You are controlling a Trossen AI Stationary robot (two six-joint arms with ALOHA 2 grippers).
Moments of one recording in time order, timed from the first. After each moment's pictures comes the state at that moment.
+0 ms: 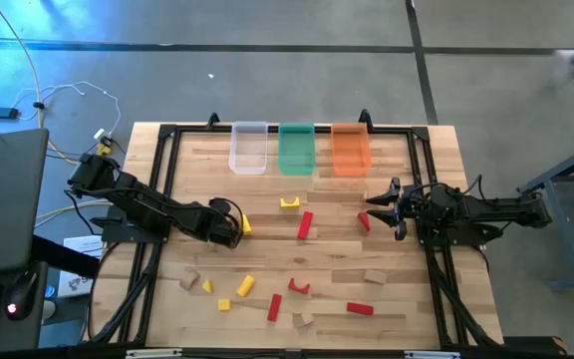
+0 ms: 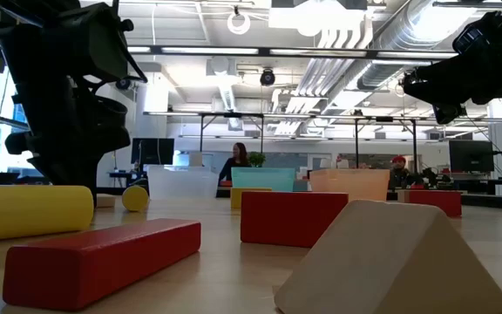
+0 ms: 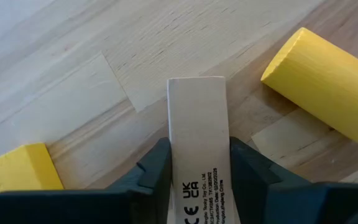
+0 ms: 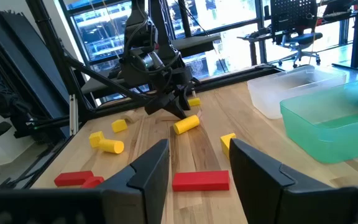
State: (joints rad) left arm -0.14 1.50 0.63 -0.65 -0.40 -1.27; right arm 0.03 0.06 0.01 0.02 0.07 0.23
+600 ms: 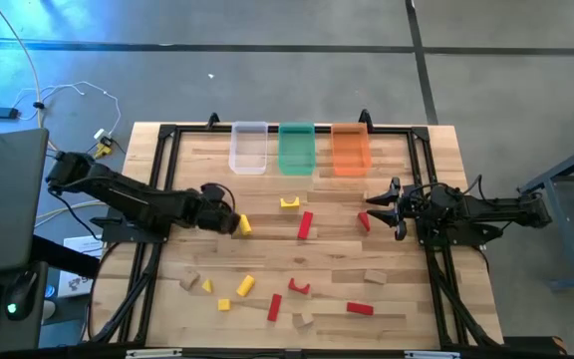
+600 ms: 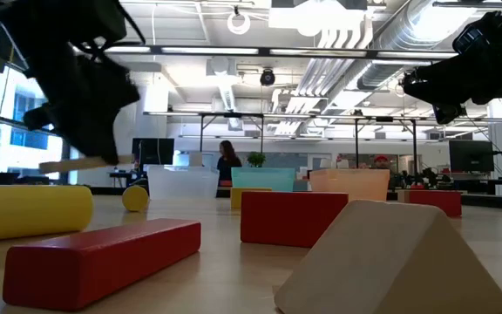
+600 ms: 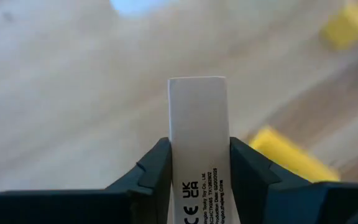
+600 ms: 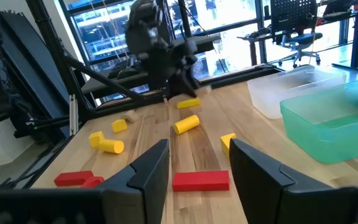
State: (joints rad) left arm -0.06 1.23 0.62 -0.69 -0.57 -1.17; right arm 0.03 0.06 0.01 0.02 0.07 0.23
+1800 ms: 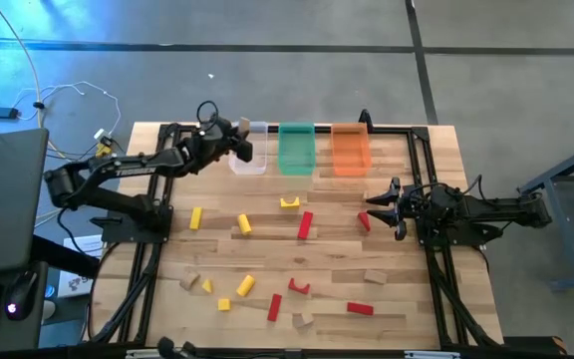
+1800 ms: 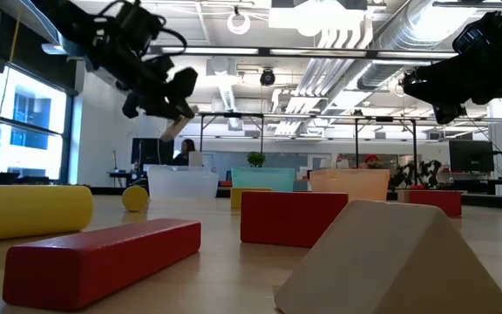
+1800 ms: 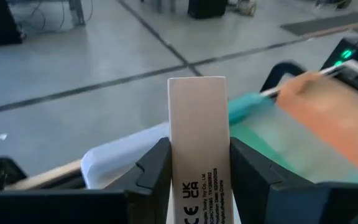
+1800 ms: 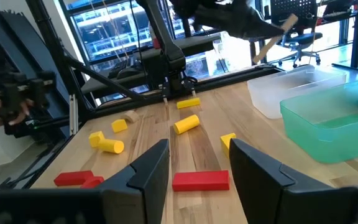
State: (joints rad) left arm 0.68 1.28 0.62 0.22 -0.38 -0.31; right arm 0.03 0.06 0.01 0.02 0.07 0.23
